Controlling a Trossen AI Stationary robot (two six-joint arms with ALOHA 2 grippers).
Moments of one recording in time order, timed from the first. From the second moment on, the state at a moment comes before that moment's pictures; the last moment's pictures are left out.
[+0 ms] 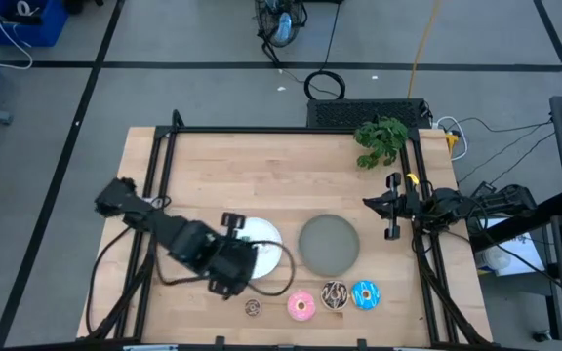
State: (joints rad) left arm -0.52 1.82 1.96 -1.50 -0.32 -0.28; right arm 0.16 0.12 0.01 0.31 0.24 -0.15
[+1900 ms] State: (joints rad) left arm -0.59 1.72 1.32 -0.63 -0.15 -0.41; right arm 0.16 0.14 0.01 0.38 0.23 -0.13
